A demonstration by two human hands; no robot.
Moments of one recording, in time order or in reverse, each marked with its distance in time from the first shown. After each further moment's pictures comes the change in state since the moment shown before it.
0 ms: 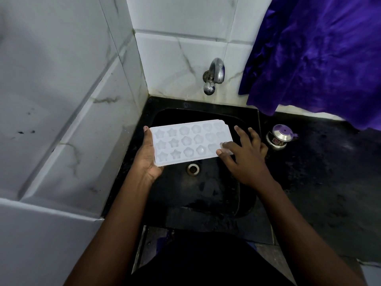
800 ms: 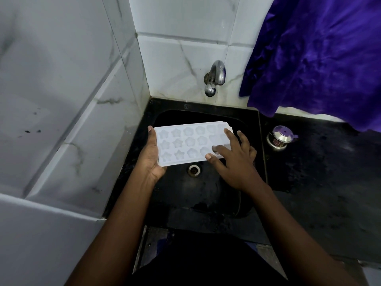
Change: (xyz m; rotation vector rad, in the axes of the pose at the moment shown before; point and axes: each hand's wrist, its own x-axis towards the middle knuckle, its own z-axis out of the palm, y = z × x) left_hand -0.003 0.000 0.003 0.011 -0.051 0.005; right_hand -0.006 -0.024 0.008 0.083 -0.073 -0.030
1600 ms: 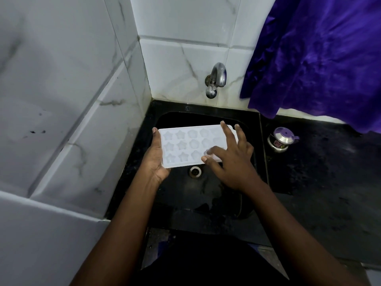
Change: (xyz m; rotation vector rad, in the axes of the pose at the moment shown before) left_hand -0.003 -0.005 0.004 -0.002 -0.016 -0.004; right_hand 0.003 -0.011 0.000 -0.041 0.057 -0.138
